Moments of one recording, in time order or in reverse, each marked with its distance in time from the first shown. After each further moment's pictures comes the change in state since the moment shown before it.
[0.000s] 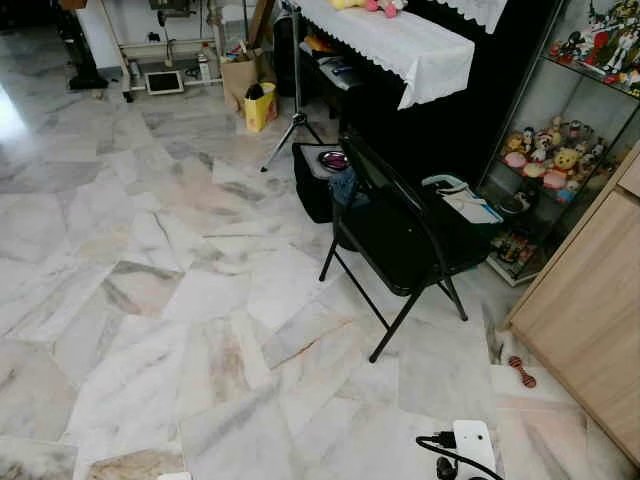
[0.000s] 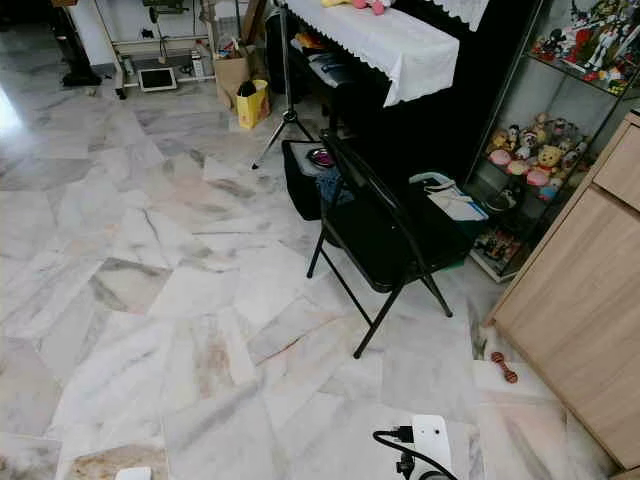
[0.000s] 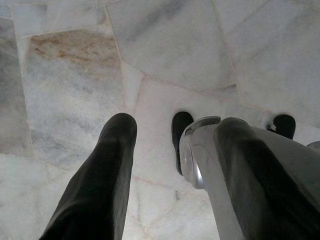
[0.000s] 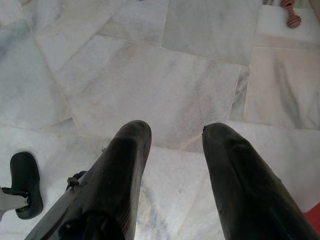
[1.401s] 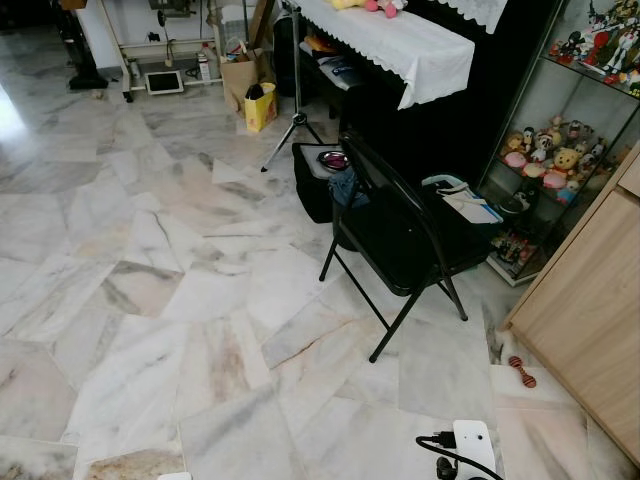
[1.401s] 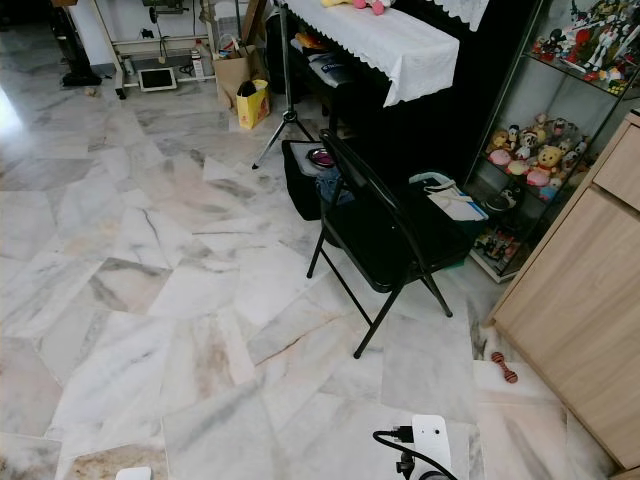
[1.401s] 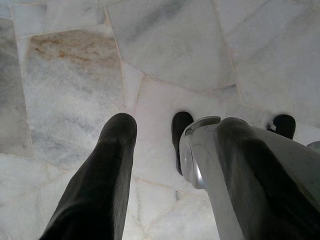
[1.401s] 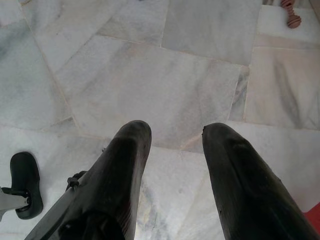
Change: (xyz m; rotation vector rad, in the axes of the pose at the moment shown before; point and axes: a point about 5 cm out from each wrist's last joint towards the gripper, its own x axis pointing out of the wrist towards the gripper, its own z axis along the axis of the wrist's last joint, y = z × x) left arm 0.000 0.000 0.000 0.000 0.000 0.000; right arm 0.000 0.000 0.000 0.000 0.000 0.000
